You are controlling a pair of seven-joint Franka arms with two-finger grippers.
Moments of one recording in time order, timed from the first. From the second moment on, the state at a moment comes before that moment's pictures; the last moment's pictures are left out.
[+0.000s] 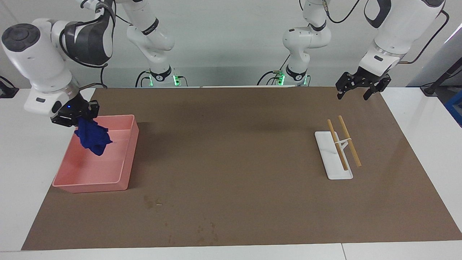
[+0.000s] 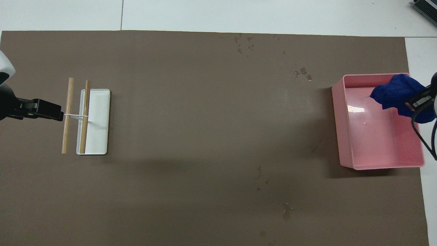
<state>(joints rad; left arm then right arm) 0.01 -0.03 -0.09 -1.62 -0.03 1.57 0.03 -0.41 0.17 0.29 -1.57 -0.20 1.71 -0.65</state>
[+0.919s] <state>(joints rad) 0.01 -0.03 -0.09 -1.62 -0.03 1.57 0.03 -0.50 0.12 0.29 -1.93 -0.20 2.03 -0.66</state>
